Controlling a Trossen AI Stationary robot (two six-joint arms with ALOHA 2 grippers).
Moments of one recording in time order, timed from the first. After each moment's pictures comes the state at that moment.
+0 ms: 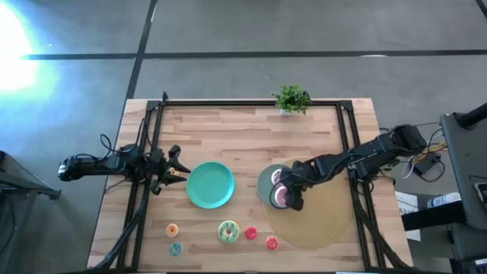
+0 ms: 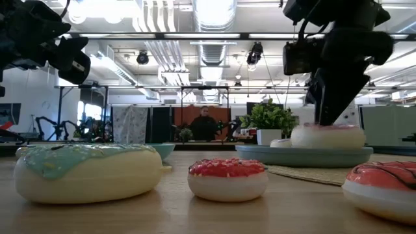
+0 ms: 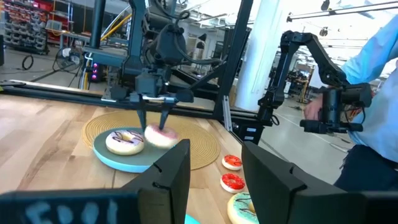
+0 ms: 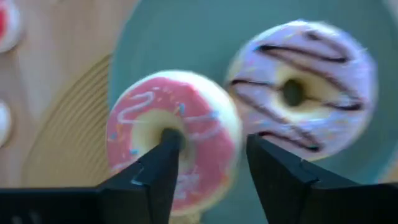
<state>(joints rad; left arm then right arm) 0.03 0.04 0.01 0.07 0.31 -0.25 0.21 1.49 0.82 -0.50 0.00 0.56</state>
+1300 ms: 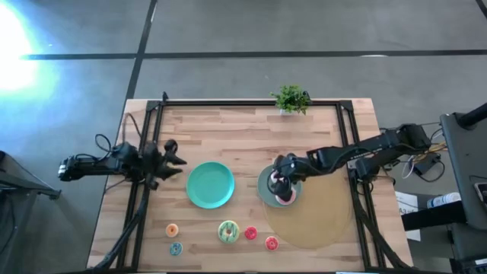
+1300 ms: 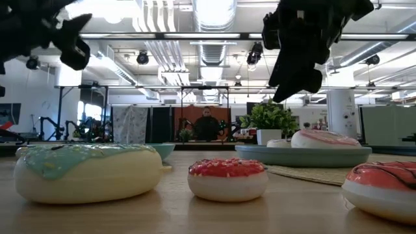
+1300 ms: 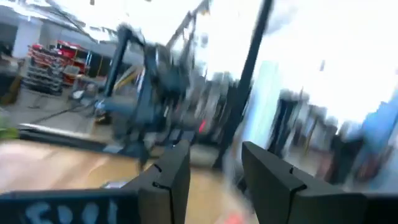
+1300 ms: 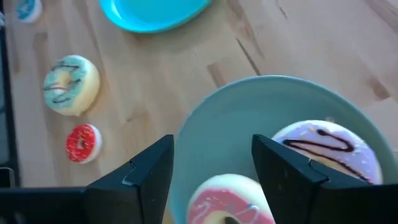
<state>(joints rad) 0.03 0.04 0.01 0.33 0.20 -0.43 0.15 1.43 0.88 -0.34 0.03 0.68</state>
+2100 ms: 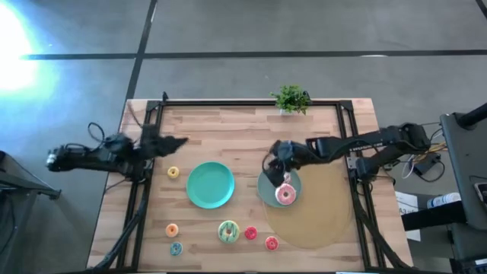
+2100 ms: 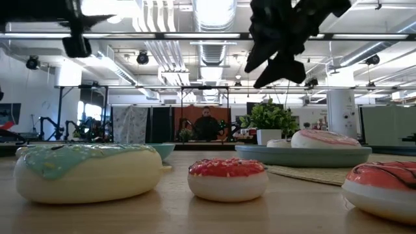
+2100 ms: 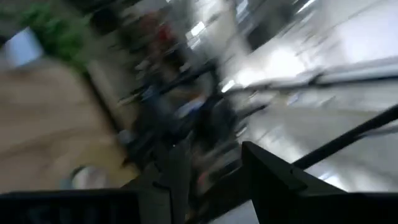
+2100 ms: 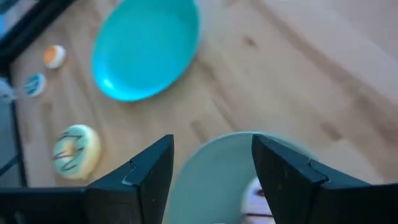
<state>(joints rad) -0.04 0.43 0.35 0.16 -0.23 -1.05 0.02 1.43 0.98 -0.37 0.02 0.70</state>
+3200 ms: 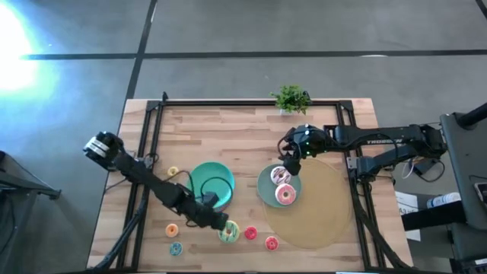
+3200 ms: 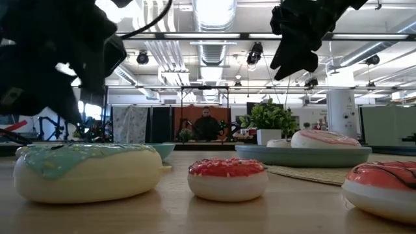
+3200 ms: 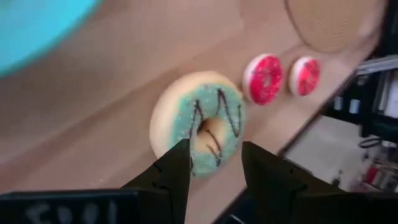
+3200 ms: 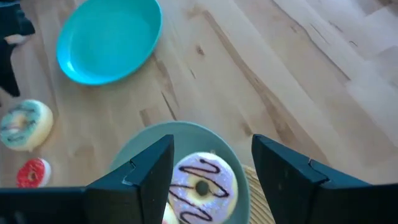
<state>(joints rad) -0.54 1.60 0.88 -0.11 -0.08 -1.73 -0.09 1.23 0.93 -0.55 0.05 0.44</state>
